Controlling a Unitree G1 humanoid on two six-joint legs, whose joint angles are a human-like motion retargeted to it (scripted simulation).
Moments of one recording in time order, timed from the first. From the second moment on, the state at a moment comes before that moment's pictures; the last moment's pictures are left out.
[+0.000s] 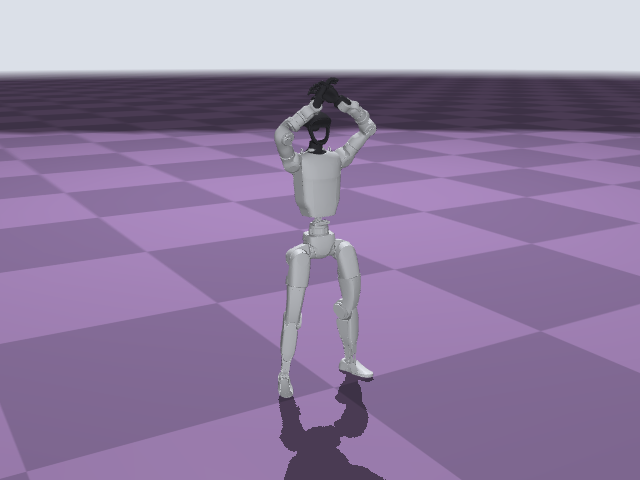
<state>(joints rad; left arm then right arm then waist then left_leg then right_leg) -2.46 1.02 -1.34 0.16 -0.40 -0.43 0.35 -2.28 -1.02 1.09 0.10 0.52 -0.40 -0.41 0.08 -0.05 -0.12 0.04 0.16 0.36 0.01 -0.07 -0.23 0.01 -0.20 -0.31 0.08 -0.01 0.26</state>
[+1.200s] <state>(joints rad) -2.77 0.60 -1.40 0.80 -0.72 -0.35 0.12 -2.52 -0.91 1.19 0.56 1.01 -0.40 -0.19 -0.12 0.26 -0.17 0.11 0.25 0.49 0.04 -0.02 -0.24 0.02 -0.19 -0.25 0.05 -0.02 0.26</state>
